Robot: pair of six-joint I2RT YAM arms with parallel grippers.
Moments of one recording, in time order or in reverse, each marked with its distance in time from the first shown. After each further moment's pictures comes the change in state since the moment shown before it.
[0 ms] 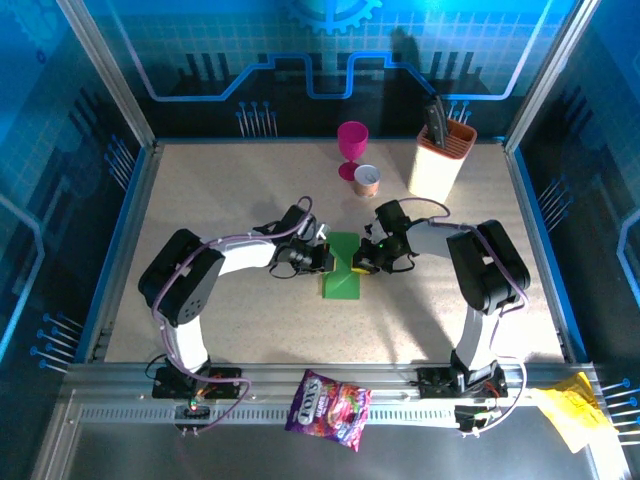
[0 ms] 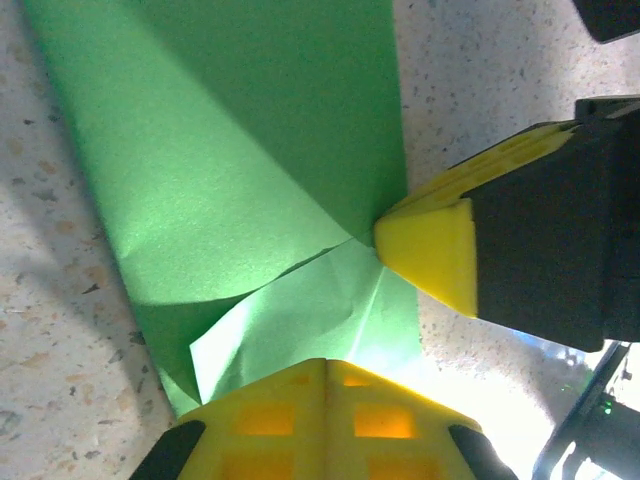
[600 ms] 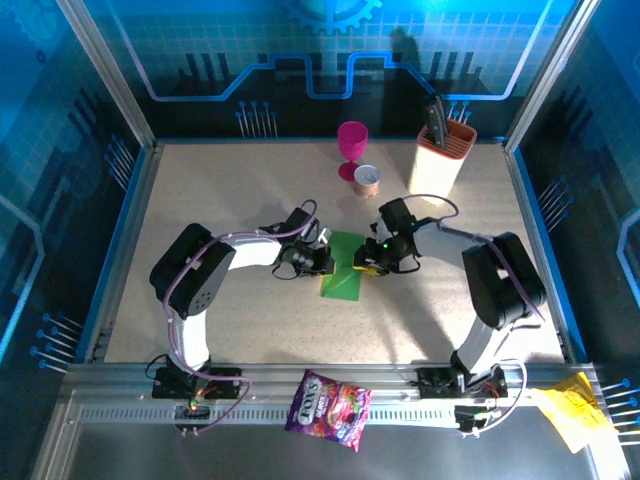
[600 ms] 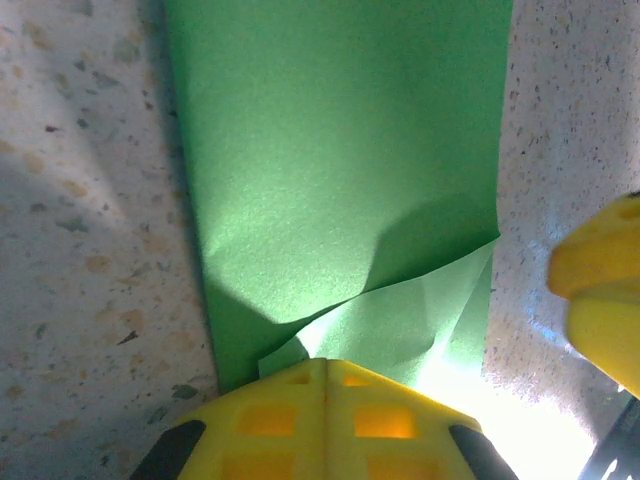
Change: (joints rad) left arm 0.000 0.076 0.027 -0.009 -0.012 0.022; right arm 0.008 -0.157 -0.038 -0.106 0.076 0.007
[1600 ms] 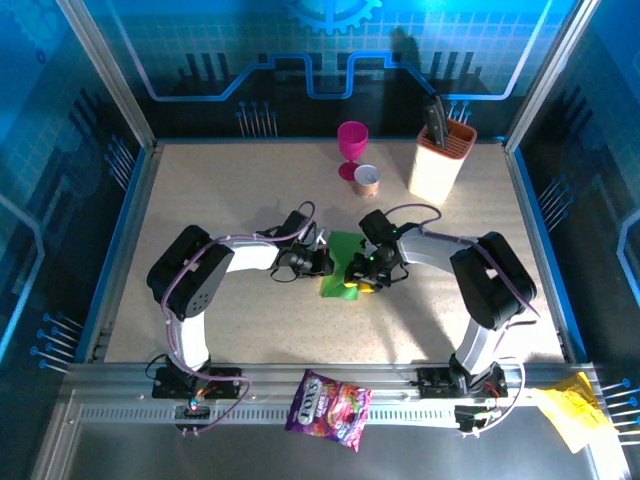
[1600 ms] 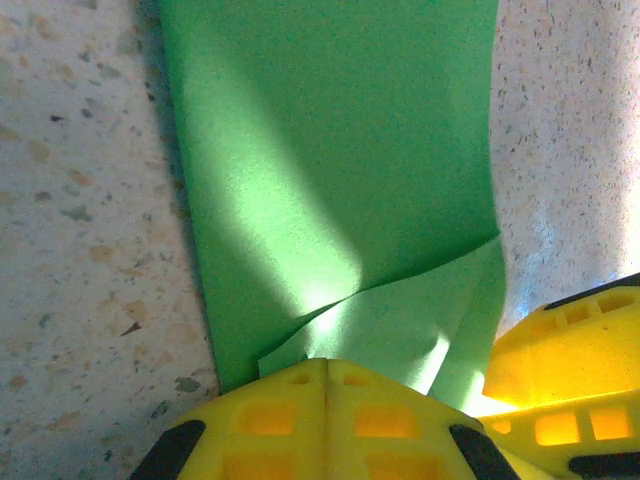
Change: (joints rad) left arm 0.000 -0.019 -0.058 0.083 0.001 -0.008; right arm 0.144 0.060 0.043 -0.096 0.064 0.118
